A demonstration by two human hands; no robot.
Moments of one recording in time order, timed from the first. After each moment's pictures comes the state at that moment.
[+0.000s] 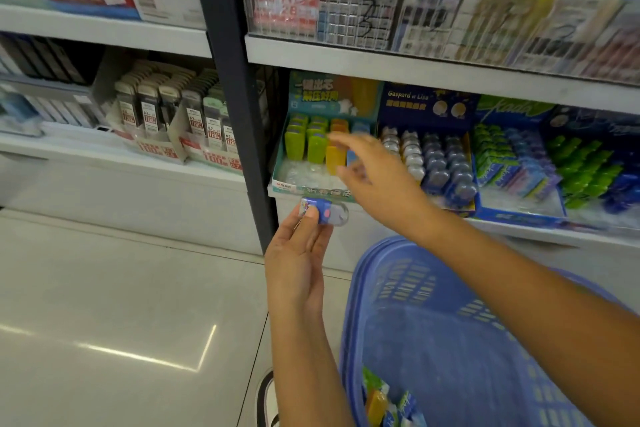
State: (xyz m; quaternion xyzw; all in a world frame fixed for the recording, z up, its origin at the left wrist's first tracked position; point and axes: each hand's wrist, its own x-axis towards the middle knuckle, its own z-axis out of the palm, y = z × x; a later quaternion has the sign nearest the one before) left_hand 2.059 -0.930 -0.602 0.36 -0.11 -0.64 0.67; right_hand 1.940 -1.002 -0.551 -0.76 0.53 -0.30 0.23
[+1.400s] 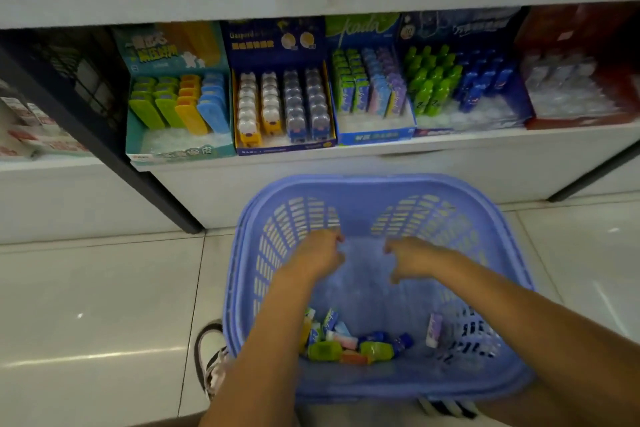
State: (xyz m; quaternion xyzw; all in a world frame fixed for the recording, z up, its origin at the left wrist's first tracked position) left_hand 1.902 -0.897 -0.690 0.52 -0.75 -0.40 -0.05; right_hand 1.725 -0.850 -0.687 -0.61 0.68 0.20 0.34
